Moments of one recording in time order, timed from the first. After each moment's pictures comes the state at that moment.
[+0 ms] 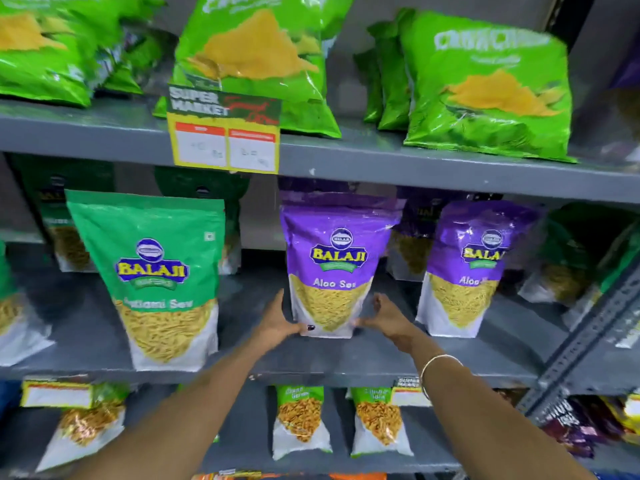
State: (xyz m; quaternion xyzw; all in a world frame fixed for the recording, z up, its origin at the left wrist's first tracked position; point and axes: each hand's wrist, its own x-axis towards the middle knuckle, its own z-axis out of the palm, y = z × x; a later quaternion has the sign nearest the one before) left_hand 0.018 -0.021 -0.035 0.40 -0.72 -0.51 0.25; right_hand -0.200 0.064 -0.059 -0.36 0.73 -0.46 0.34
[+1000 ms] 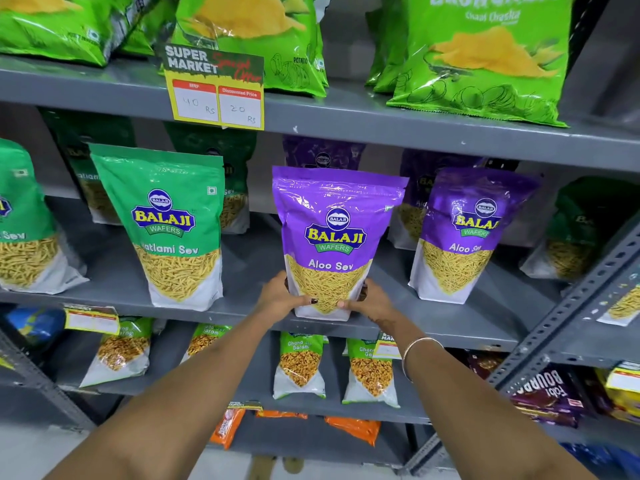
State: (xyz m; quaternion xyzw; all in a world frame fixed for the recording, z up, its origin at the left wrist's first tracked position) left_hand 0.019 0.035 -0.035 0.50 -0.69 -0.47 0.24; right_hand -0.168 0.109 -0.060 -0.39 0.69 -0.46 0.40
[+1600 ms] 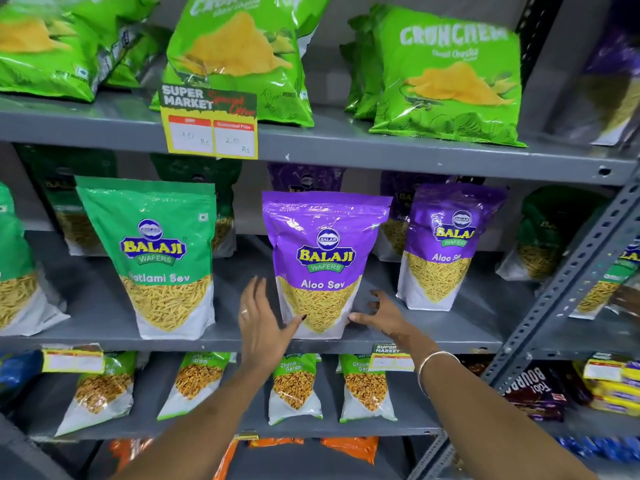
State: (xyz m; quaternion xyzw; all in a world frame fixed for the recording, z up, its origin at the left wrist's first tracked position) left_hand 0.037 0.053 -0.061 0.48 -0.78 -0.16 0.36; right_hand -0.186 0.131 -0.050 -0.36 0.76 -0.43 0.33
